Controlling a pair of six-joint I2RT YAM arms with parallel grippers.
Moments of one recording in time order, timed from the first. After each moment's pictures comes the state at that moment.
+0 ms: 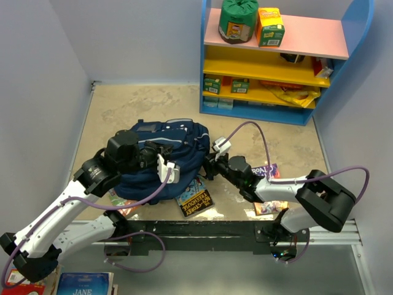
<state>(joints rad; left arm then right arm) -0.71 0.84 1.01 -0.61 0.30 1.16 0.87 1.41 0.42 0.79 0.16 0.16</state>
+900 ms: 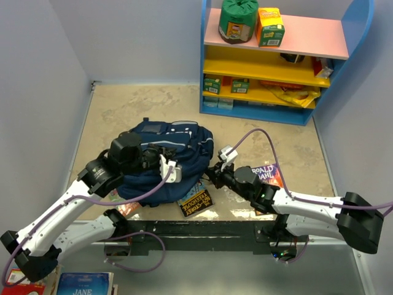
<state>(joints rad) -0.72 0.83 0.97 -0.57 0.31 1.09 1.02 1.07 0.38 0.46 0.24 0.30</state>
